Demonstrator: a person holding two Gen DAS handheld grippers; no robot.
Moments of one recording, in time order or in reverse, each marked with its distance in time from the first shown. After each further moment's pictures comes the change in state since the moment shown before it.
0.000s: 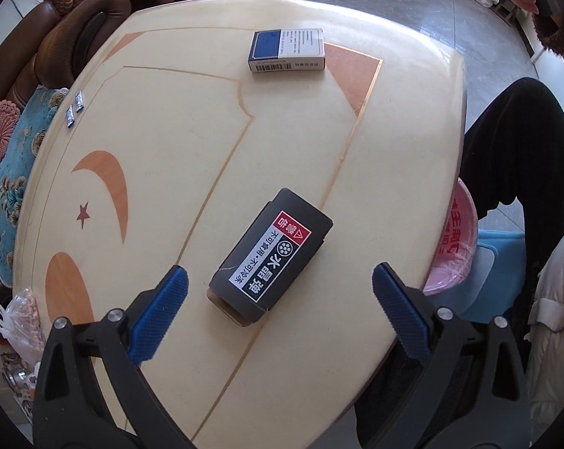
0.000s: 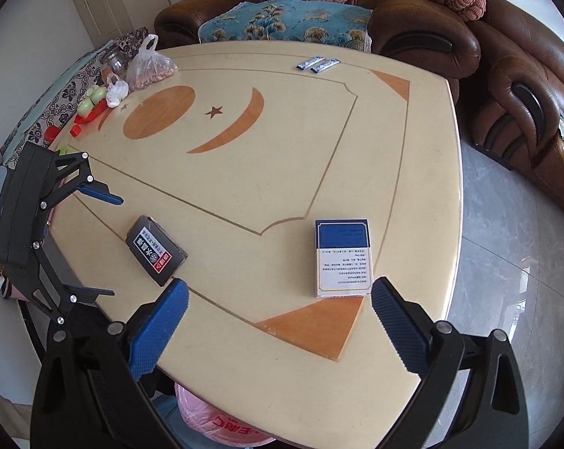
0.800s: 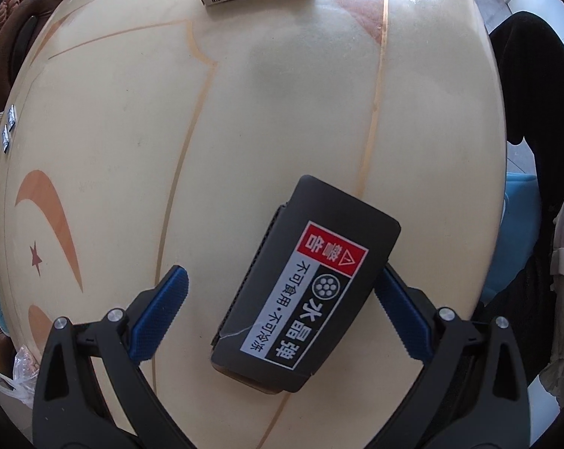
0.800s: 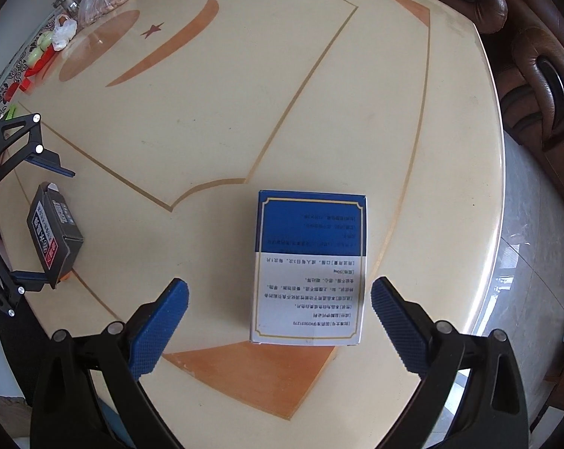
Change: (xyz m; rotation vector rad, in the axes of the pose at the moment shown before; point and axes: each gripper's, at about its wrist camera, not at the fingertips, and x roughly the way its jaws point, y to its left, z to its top) left arm 0.078 0.005 0.015 0.170 0.163 -0.090; right arm 0.127 -0.037 0.017 -0.038 0.256 -0.069
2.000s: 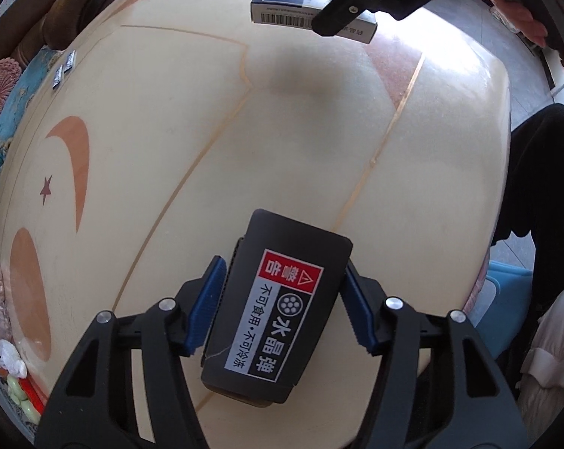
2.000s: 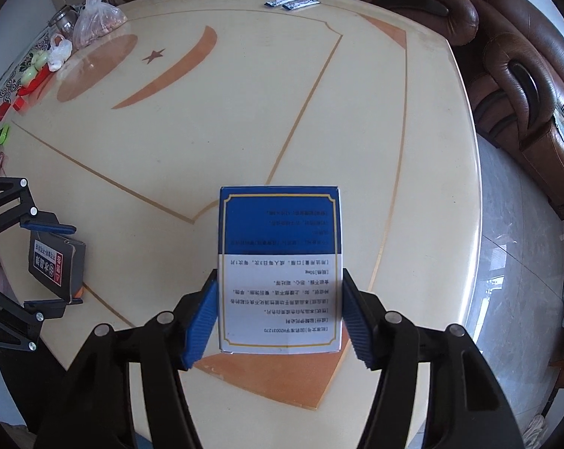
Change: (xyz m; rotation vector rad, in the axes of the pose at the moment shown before) left arm -0.038 -0.001 -0.022 -0.351 -0.174 0.073; right arm -0.030 0.023 -0.009 0.061 -0.129 -0.062
